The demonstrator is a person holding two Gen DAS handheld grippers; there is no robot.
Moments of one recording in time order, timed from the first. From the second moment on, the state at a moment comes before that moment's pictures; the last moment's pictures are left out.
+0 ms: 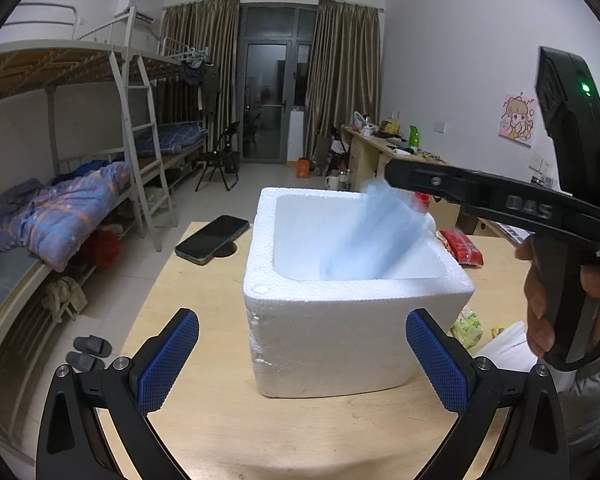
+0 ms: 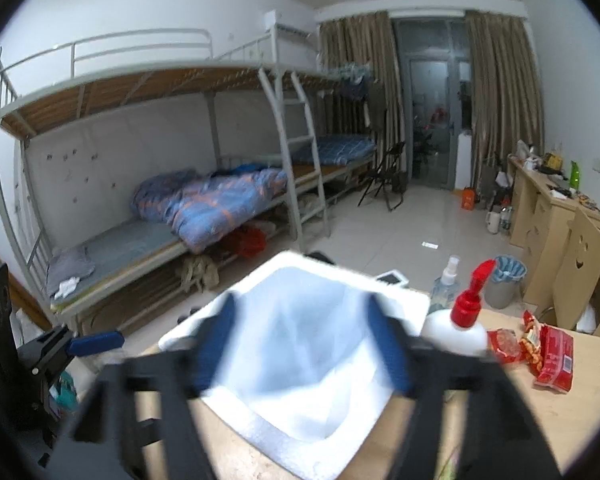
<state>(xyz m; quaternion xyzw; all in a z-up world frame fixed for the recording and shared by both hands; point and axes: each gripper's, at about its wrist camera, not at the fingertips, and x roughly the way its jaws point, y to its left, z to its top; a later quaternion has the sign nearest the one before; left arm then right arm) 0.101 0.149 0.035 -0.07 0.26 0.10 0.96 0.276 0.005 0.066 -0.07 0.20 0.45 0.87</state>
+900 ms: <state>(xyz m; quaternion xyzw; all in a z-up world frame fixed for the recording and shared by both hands) 0.099 0.137 0.037 -0.06 0.26 0.10 0.96 0.262 -0.010 0.067 -0.09 0.19 0.44 0.87</state>
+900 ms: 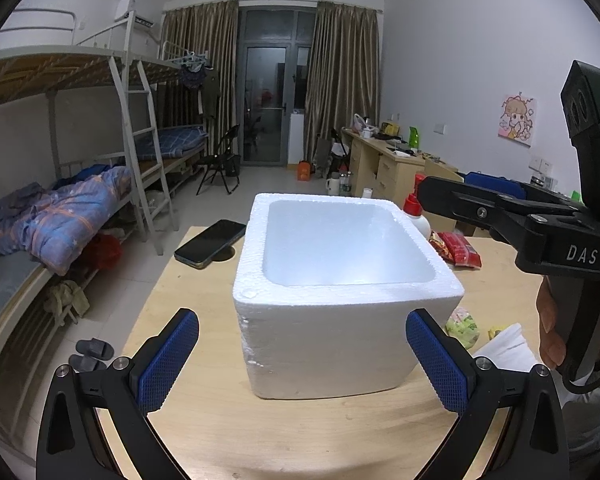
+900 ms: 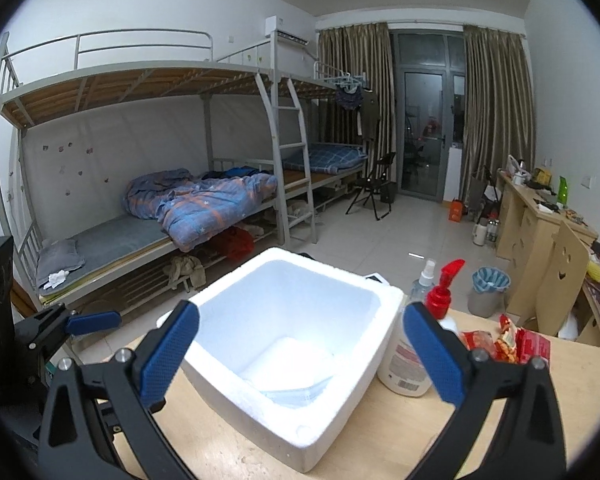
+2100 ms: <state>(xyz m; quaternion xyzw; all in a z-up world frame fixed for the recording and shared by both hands) 0.127 0.025 0.049 -0.04 0.23 -0.03 0.97 0.245 -0.181 0.056 0.01 0.19 0.28 0.94</state>
